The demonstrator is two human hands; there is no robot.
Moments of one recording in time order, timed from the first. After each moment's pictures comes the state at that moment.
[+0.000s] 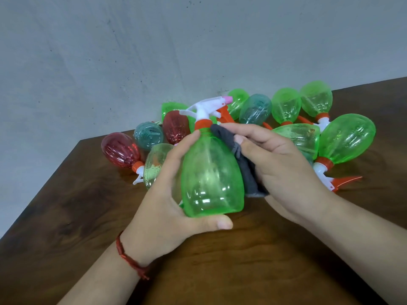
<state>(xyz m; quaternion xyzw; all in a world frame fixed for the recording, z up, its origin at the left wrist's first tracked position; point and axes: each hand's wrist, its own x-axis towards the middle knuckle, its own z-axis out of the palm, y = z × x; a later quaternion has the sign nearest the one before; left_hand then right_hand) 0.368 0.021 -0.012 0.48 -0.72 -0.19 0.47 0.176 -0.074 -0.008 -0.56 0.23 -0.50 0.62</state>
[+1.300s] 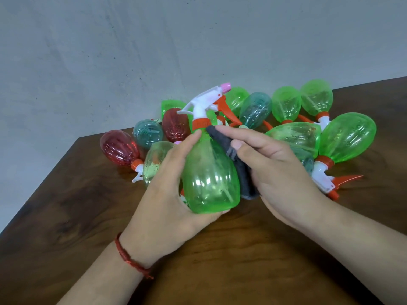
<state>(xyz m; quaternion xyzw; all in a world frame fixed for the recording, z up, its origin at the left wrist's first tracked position) 0.364 0.016 -0.016 0.51 -0.72 -0.11 0.45 0.180 -0.068 -0.014 -0.59 0.21 -0.49 0.60</state>
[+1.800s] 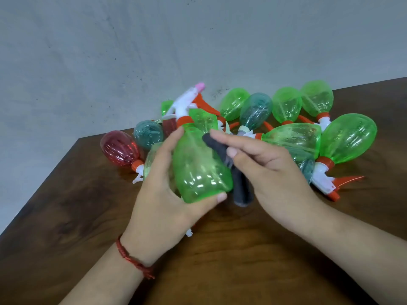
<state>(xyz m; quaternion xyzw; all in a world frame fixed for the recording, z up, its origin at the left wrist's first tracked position) 0.365 0.015 -0.017 0.55 -0.65 -0.15 0.51 0.179 -0.063 -0.014 -0.67 0.23 -0.48 0.52</state>
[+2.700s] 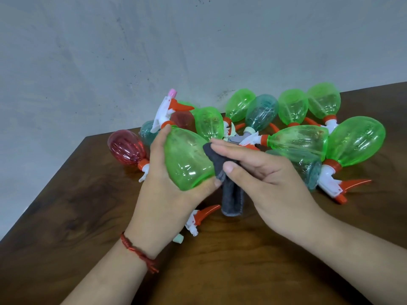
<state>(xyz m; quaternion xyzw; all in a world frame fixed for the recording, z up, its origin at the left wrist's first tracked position) 0.366 0.015 -0.009 0.60 -0.57 -0.17 0.53 0.184 -0.053 -0.021 -0.69 0.18 -0.47 0.52</state>
